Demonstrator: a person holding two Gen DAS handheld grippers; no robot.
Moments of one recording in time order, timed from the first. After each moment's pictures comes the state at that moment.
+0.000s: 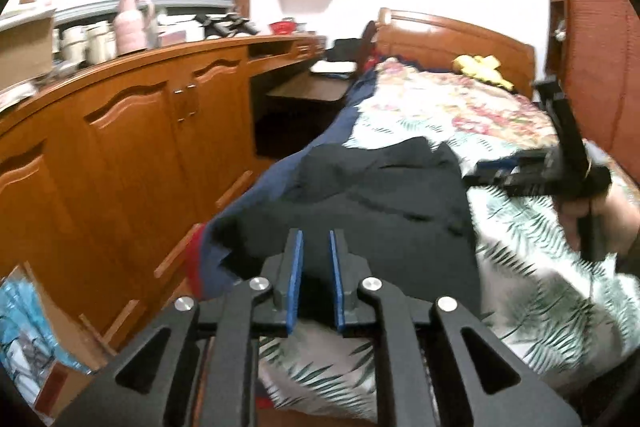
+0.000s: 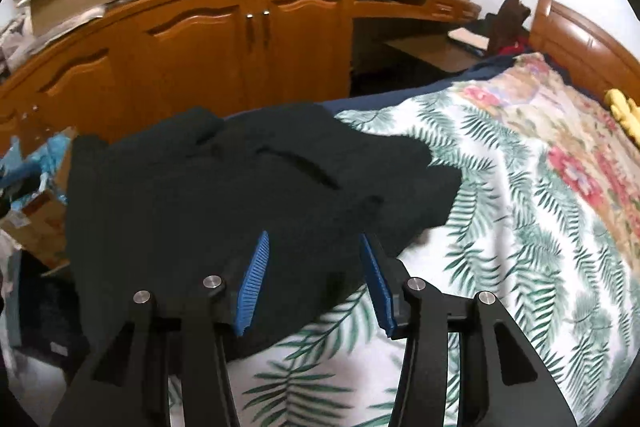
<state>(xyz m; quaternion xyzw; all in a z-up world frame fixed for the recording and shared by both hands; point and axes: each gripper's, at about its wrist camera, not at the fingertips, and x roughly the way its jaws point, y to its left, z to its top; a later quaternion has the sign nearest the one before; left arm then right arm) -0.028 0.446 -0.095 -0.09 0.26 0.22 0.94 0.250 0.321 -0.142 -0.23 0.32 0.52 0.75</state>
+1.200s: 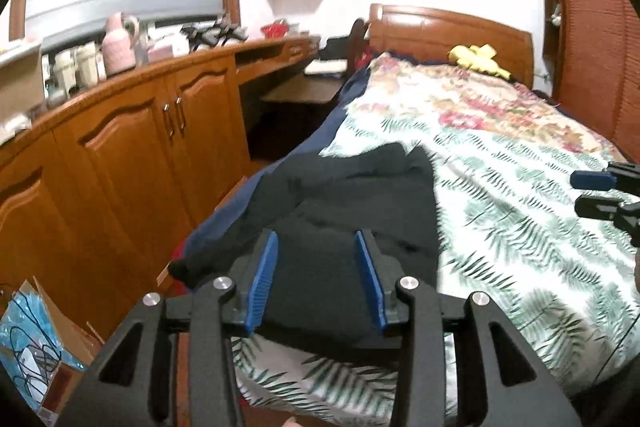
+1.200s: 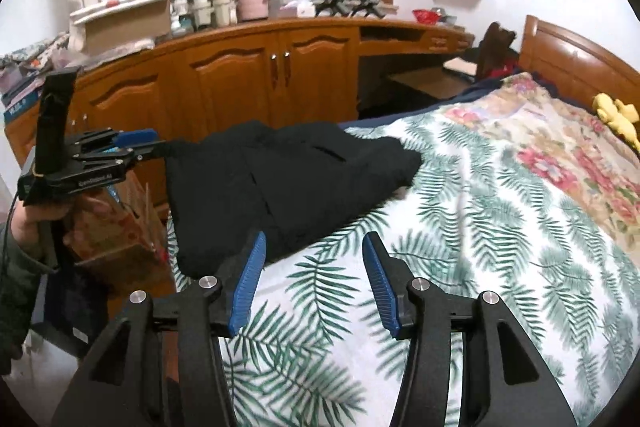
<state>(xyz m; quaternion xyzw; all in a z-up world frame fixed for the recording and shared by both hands) 0.004 0.387 -0.067 -0.06 0.27 0.23 0.93 0.187 0.169 -0.079 -0.18 0.26 0.54 0.78</state>
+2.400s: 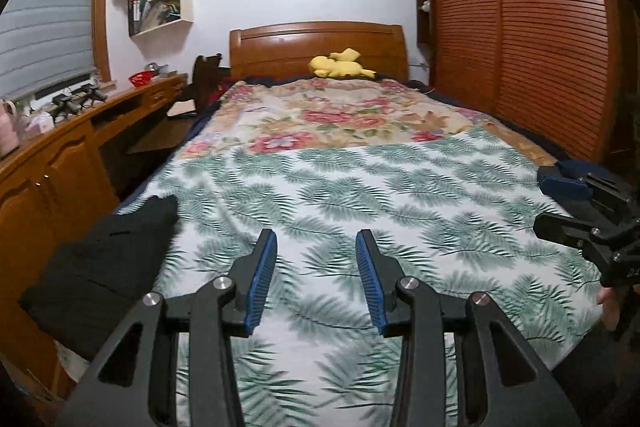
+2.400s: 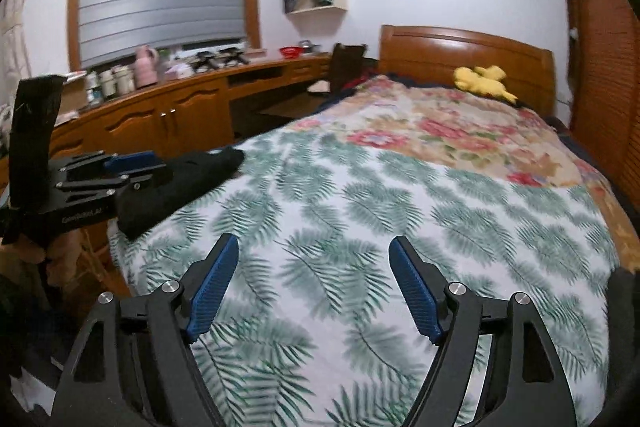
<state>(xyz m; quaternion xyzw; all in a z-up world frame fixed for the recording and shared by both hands) 0.096 0.081 -0.014 -0.01 0.25 0.04 0.97 0.185 -0.133 -0.041 -0.09 0.23 0.38 0.89</state>
